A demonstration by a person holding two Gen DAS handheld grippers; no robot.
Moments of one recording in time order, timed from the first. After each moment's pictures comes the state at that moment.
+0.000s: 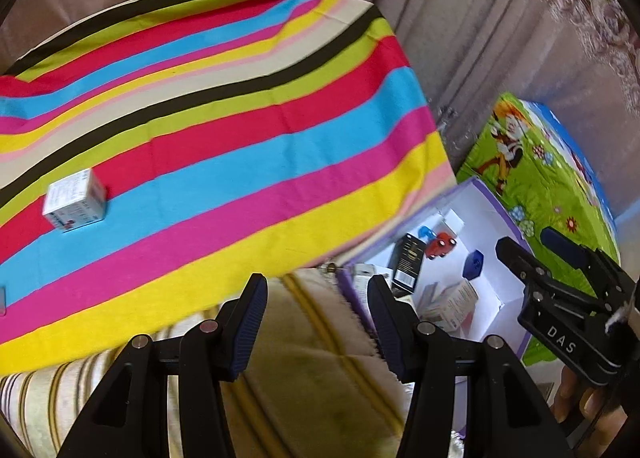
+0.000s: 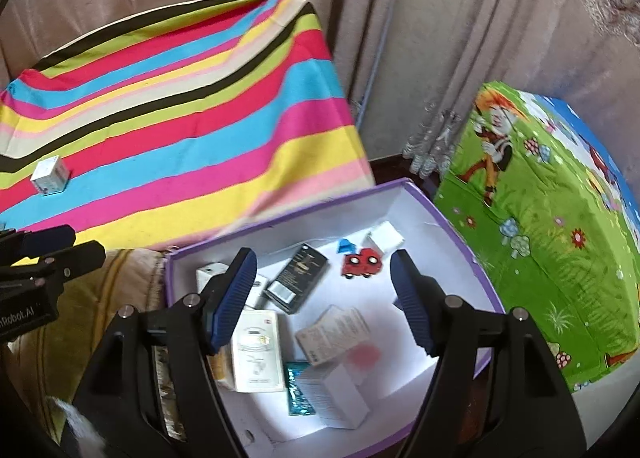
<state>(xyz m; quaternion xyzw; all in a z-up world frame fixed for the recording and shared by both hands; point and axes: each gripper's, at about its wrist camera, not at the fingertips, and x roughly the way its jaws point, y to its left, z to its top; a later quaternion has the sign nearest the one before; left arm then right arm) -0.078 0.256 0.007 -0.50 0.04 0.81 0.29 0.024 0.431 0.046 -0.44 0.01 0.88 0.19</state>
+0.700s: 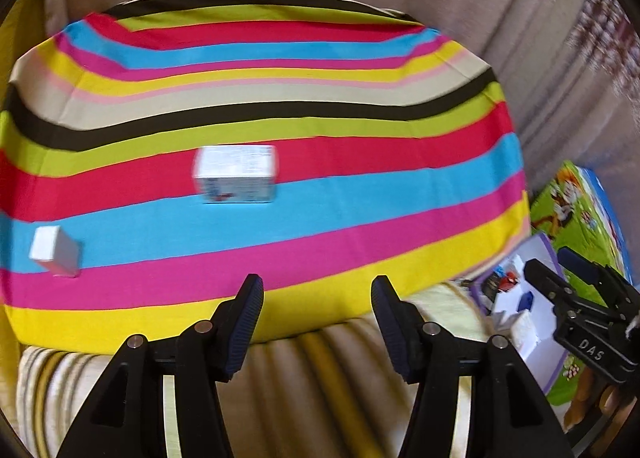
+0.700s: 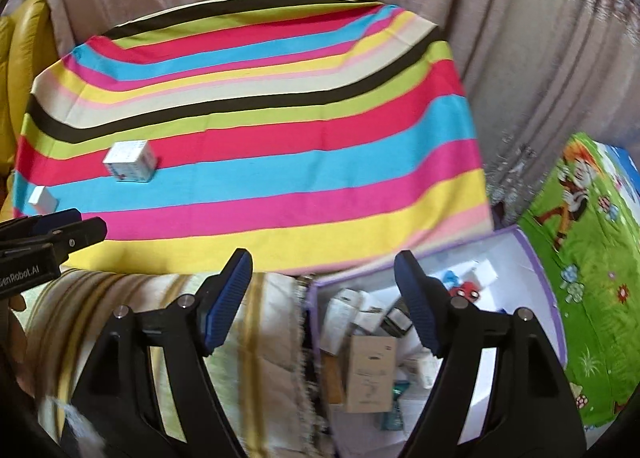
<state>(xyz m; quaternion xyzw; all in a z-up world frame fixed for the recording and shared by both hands) -0.121 0.109 0.004 -0.50 -0.02 0.85 0.18 -0.032 0.333 0.046 -0.45 -0.02 0.89 0.07</state>
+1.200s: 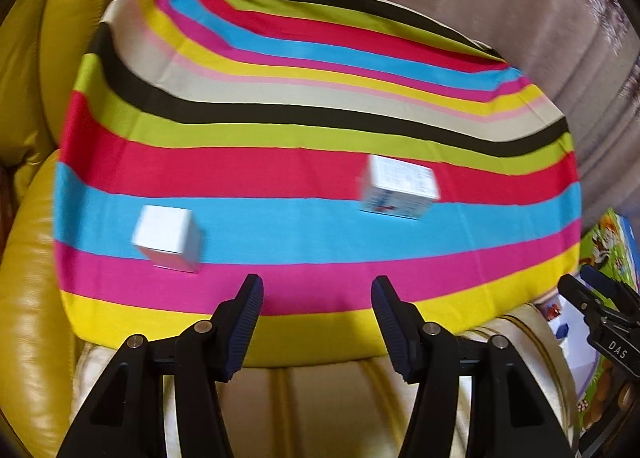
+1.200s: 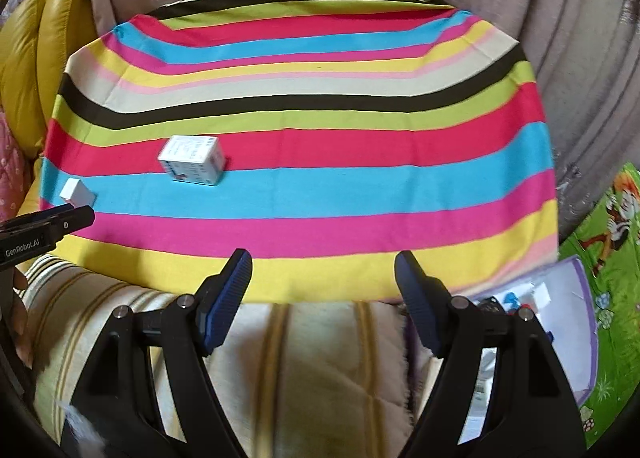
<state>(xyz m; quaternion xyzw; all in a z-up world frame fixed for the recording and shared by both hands) -0.150 -0.010 -0.008 -0.50 -0.05 0.86 0.09 -0.071 0.260 0.036 -0.46 -0.02 0.89 0.00</state>
